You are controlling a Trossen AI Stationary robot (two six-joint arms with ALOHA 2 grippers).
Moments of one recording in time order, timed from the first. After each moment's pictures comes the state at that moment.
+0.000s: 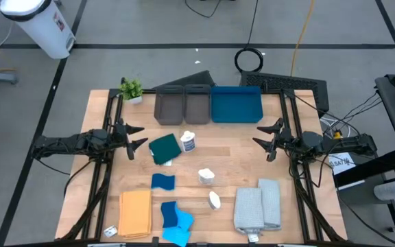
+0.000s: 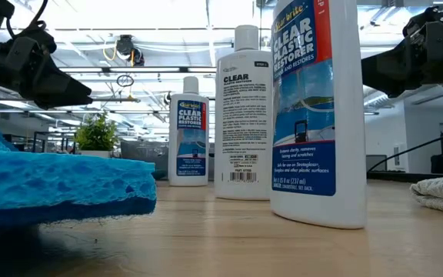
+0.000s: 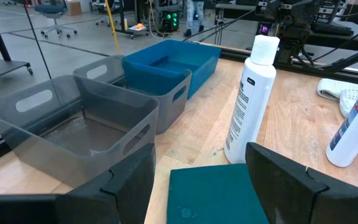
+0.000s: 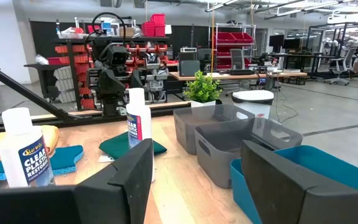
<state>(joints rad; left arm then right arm) -0.03 0.01 0.11 -0.33 -0.39 -0.16 0.10 0.06 0.02 0.13 0.42 -0.01</state>
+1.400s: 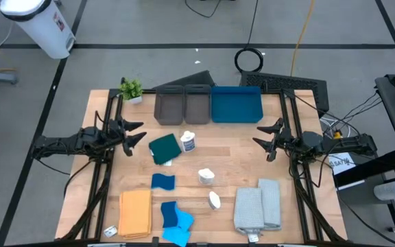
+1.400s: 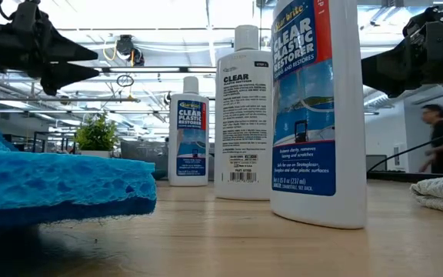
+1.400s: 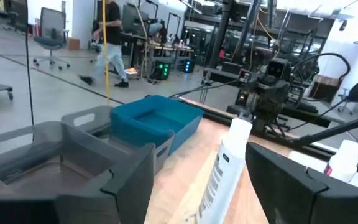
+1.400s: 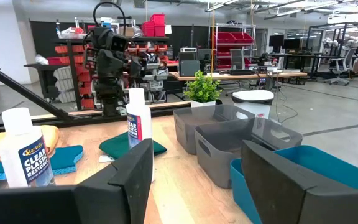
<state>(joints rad) -0.03 0.01 0.11 -0.07 -0.39 -0.22 0.10 0.06 0.02 0.13 0.42 -0.01</state>
